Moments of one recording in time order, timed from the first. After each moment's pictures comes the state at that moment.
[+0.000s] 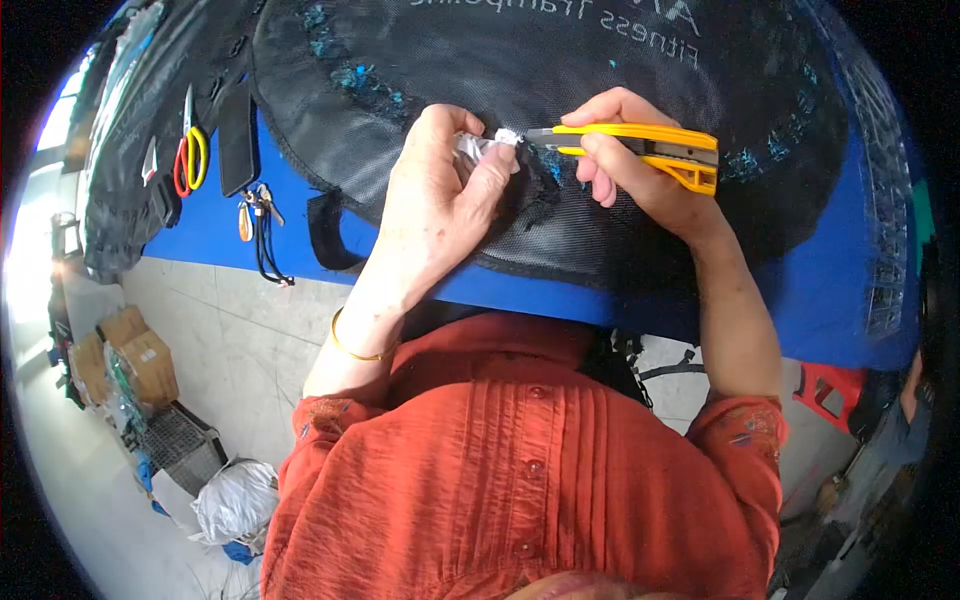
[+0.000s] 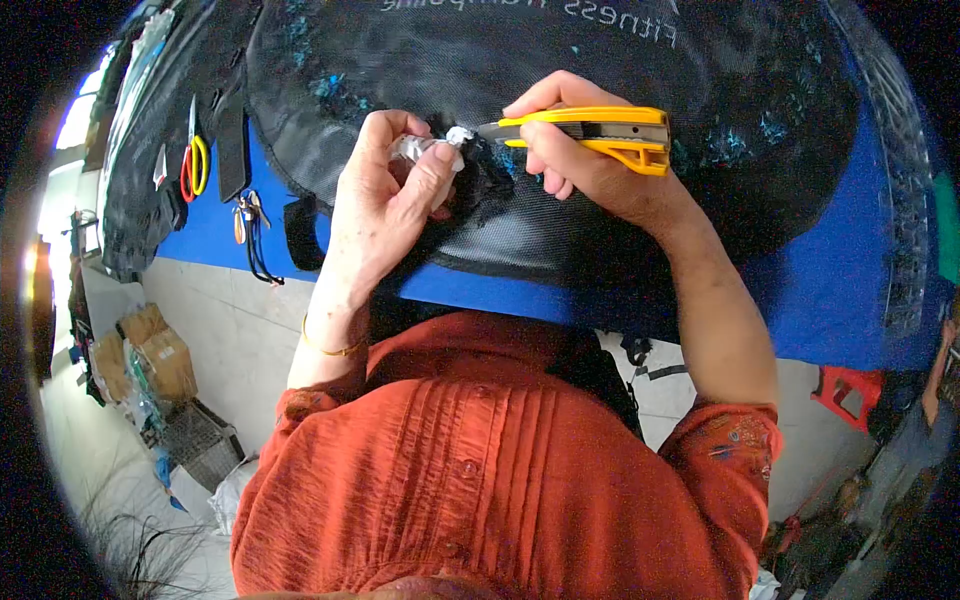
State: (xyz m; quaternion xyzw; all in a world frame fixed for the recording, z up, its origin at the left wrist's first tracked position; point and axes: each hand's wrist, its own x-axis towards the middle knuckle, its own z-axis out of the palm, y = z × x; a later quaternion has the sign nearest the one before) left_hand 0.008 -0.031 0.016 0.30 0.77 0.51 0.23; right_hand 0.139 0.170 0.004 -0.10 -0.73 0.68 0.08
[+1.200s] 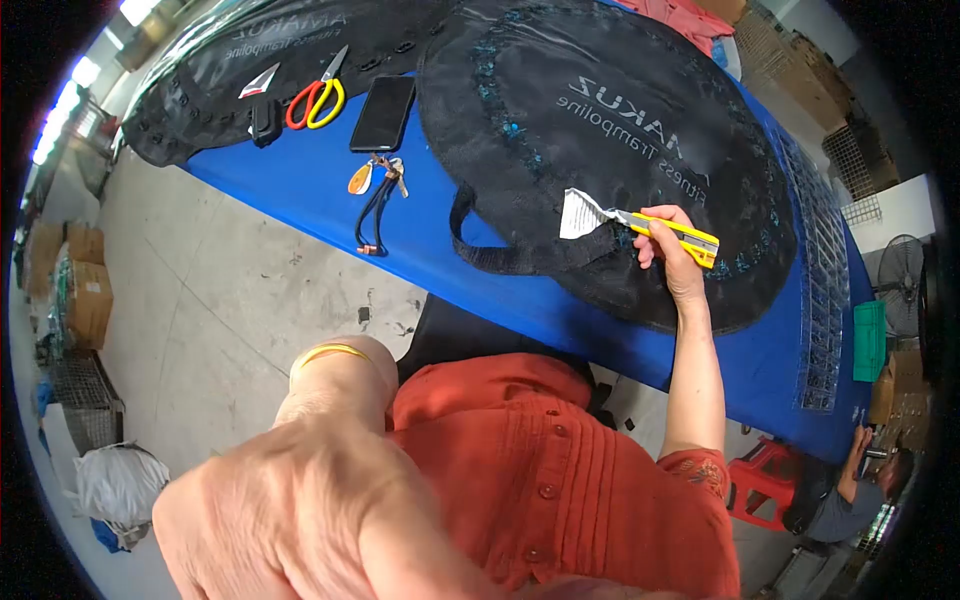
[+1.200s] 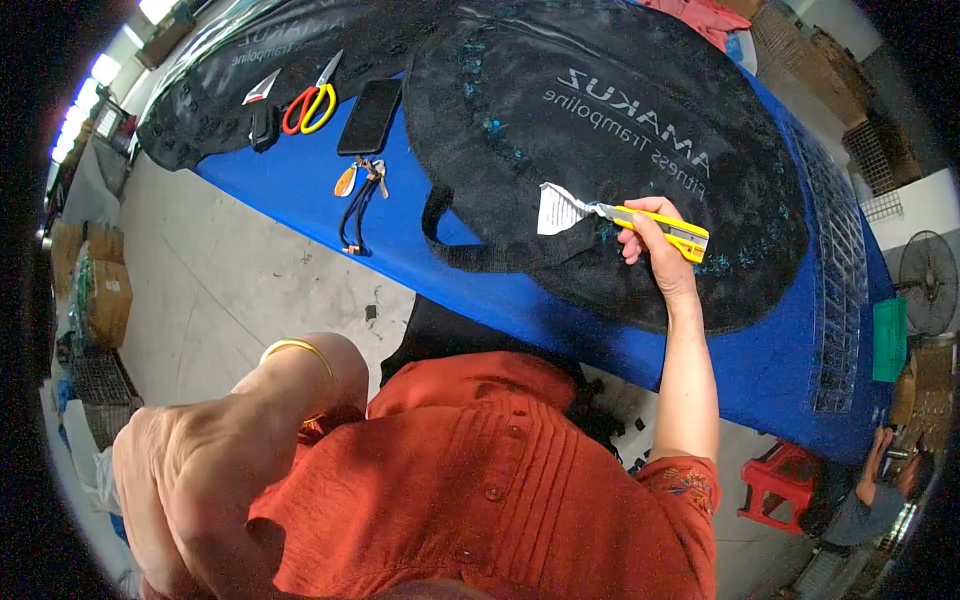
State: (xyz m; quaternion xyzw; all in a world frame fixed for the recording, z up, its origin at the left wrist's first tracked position) left_hand 0.069 -0.208 0.203 0.58 0.03 0.80 0.16; right_hand 0.138 0.152 0.006 -0.17 -0.71 0.66 0.16
